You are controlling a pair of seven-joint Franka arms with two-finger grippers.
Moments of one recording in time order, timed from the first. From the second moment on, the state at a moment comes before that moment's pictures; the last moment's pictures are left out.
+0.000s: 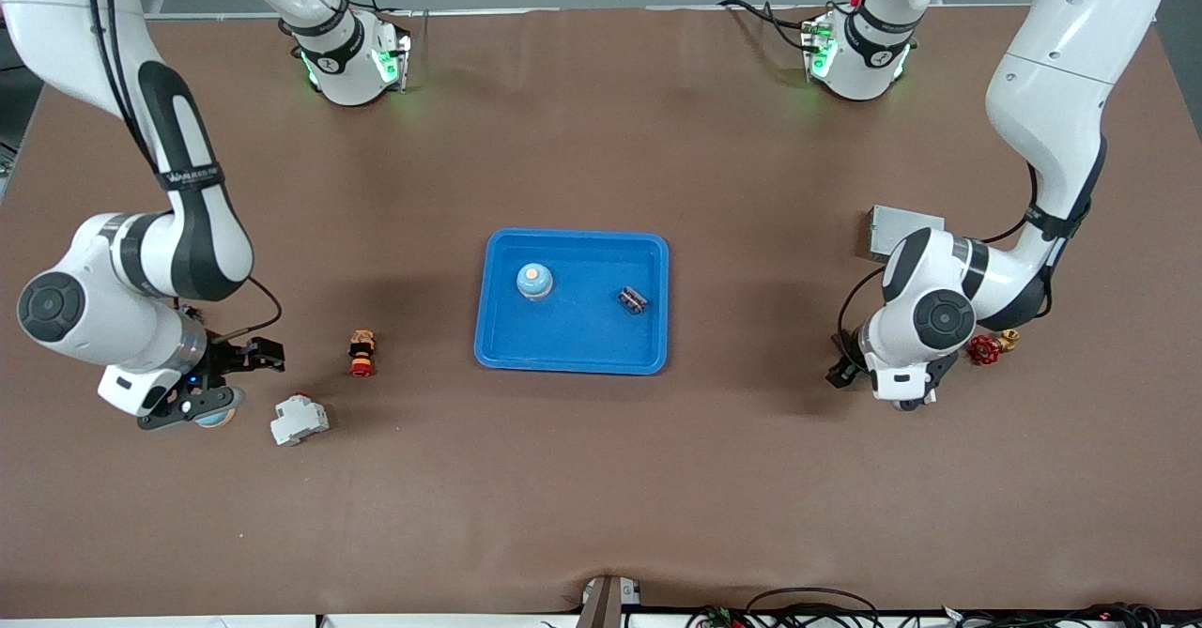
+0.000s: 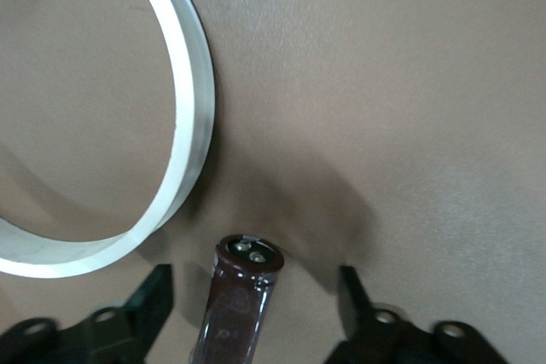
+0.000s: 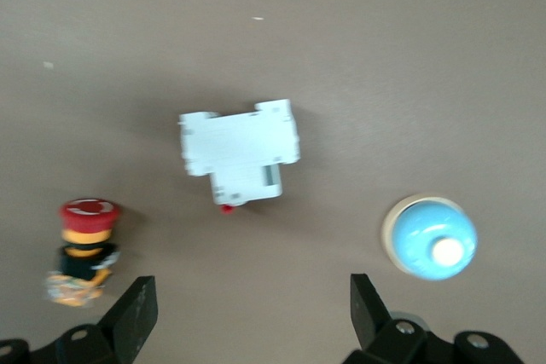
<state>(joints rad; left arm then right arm) 0.15 0.68 -0.37 -1.80 0.36 2.30 -1.21 -0.03 0.55 -0.05 -1.68 0.04 2.23 -0.44</state>
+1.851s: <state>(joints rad) -0.21 0.79 -0.56 -1.58 0.36 2.35 -1.70 -0.19 0.82 -0.04 -1.44 0.04 2.30 -0.78</state>
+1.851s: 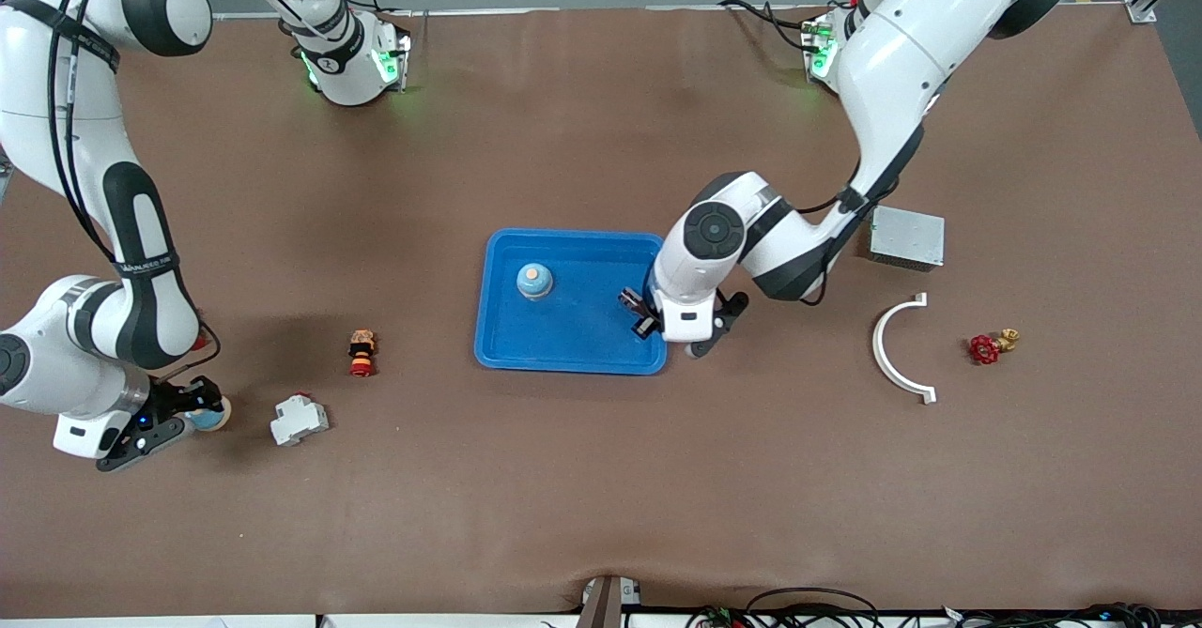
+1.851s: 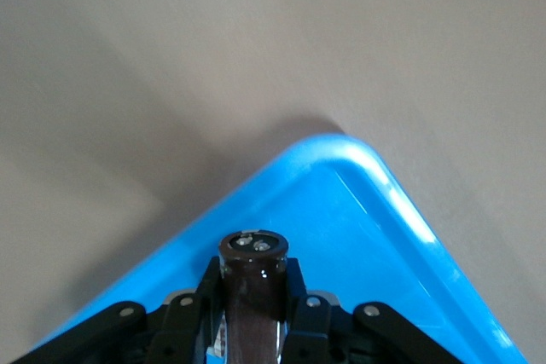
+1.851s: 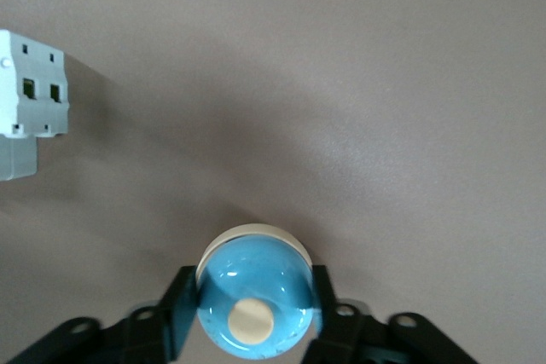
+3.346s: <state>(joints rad) -0.25 0.69 -0.38 -1.47 0.36 2.32 -1.64 -0.22 0.85 -0.04 -1.44 0.04 2.35 -0.83</state>
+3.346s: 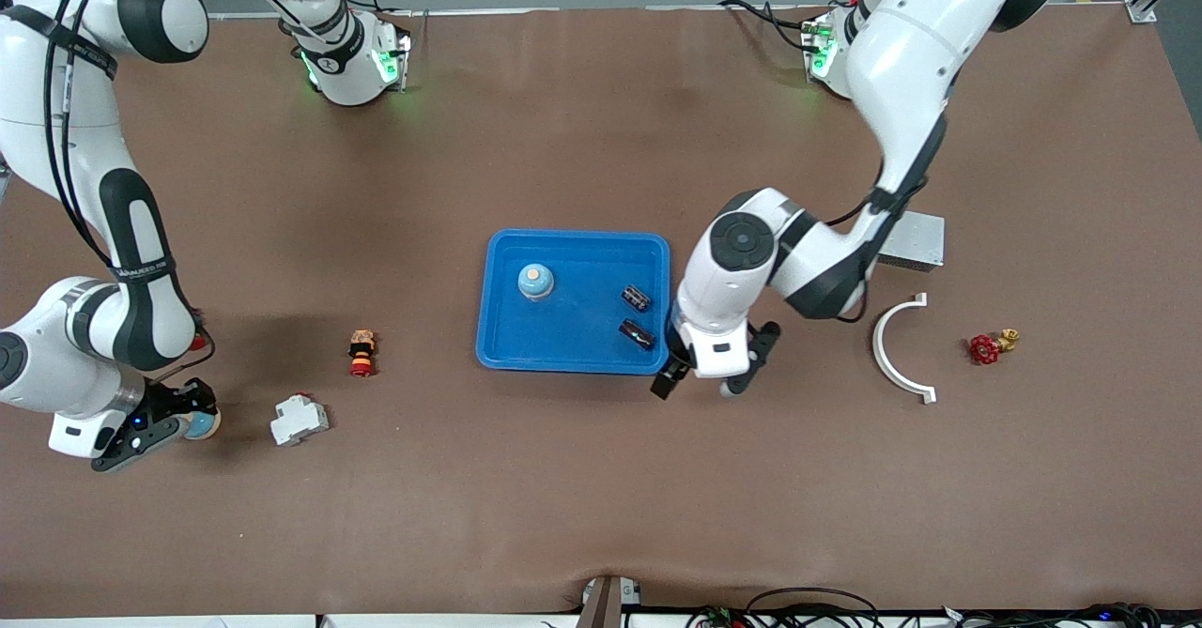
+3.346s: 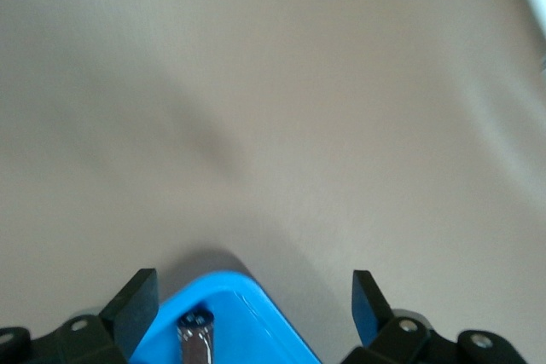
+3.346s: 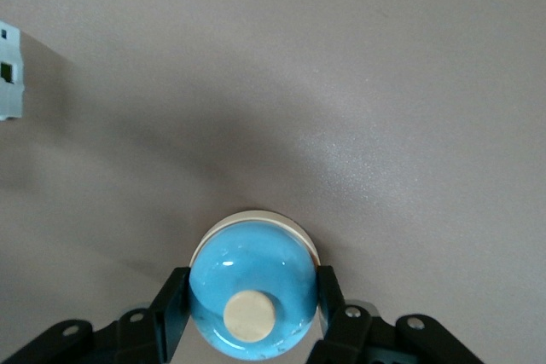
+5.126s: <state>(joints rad) 0.30 0.14 -0.37 -1.47 0.14 1.69 -0.24 0.45 0.50 0.00 -1.76 0.14 2.30 0.67</state>
